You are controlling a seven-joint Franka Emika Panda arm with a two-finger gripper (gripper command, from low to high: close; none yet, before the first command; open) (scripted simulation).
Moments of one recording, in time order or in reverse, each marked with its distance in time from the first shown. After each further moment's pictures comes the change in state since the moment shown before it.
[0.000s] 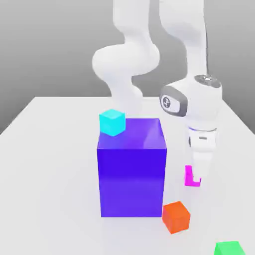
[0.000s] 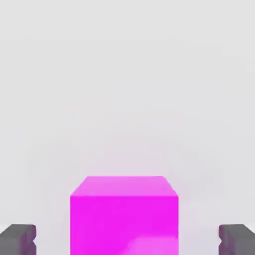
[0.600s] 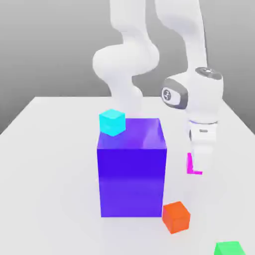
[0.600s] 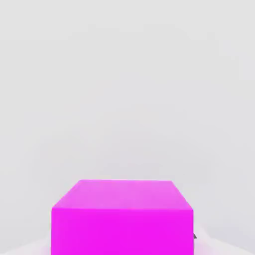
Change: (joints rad) arm -0.051 -0.279 0.046 -0.024 0.029 -0.256 -0.010
